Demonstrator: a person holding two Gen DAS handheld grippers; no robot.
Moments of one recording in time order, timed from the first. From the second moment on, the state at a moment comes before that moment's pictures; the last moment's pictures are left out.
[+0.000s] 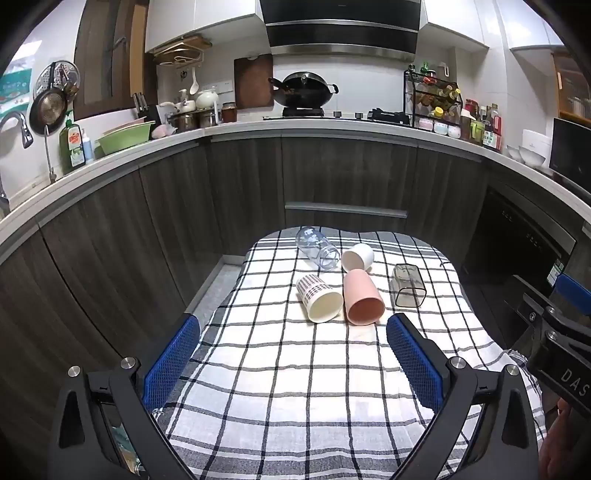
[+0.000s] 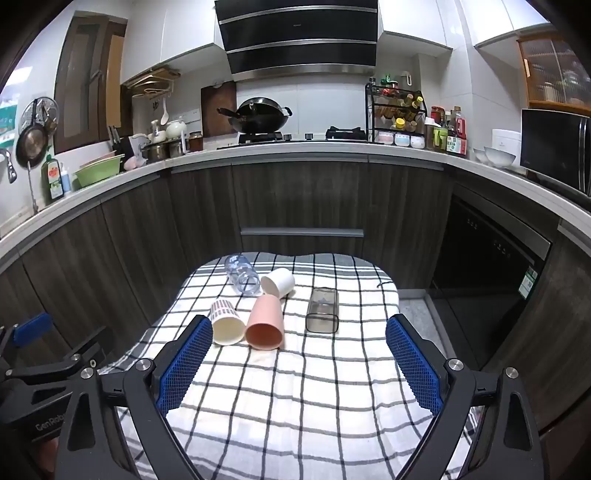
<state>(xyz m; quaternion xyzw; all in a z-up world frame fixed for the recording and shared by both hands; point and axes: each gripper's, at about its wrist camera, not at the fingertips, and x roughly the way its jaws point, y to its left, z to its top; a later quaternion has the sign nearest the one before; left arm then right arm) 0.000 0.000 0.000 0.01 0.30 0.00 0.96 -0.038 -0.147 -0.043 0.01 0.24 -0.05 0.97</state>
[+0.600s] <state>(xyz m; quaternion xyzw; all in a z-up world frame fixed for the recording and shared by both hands) -0.003 -0.003 0.001 0.01 0.29 0.00 0.96 -0.040 -0.145 -0.051 0.02 0.24 -0.05 0.97</state>
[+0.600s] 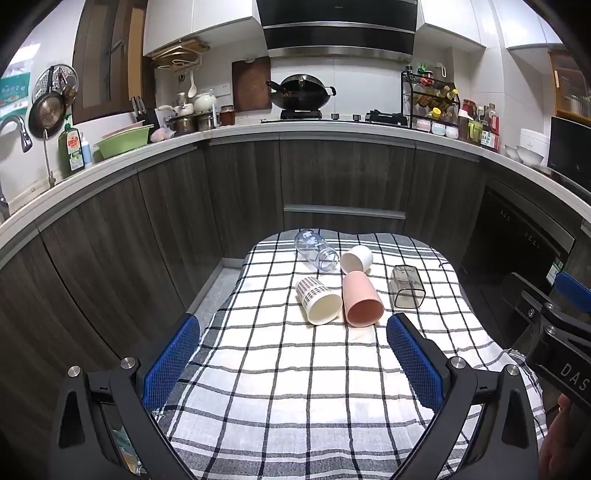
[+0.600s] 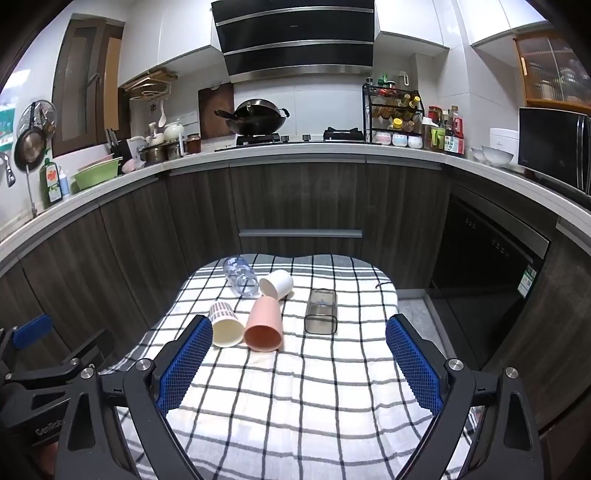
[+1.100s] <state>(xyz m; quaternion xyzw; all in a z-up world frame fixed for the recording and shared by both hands) -0.003 -0.005 0.005 0.02 0.29 0.00 0.96 -0.041 -0.142 -0.061 0.02 0.24 -0.05 0.97</state>
